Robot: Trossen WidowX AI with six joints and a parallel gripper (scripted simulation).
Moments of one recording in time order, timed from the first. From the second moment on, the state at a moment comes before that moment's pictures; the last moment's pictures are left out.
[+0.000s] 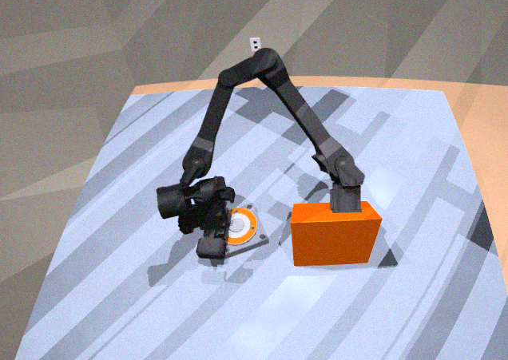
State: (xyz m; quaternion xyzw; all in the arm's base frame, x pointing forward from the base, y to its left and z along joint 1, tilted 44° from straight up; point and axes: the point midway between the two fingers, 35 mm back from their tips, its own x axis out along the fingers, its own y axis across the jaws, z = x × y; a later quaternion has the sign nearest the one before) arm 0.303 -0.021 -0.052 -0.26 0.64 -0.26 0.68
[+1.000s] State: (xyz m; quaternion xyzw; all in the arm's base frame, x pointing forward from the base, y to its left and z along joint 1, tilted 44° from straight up) arm 0.322 -0.035 -0.036 -0.26 0.63 -0.26 0.68
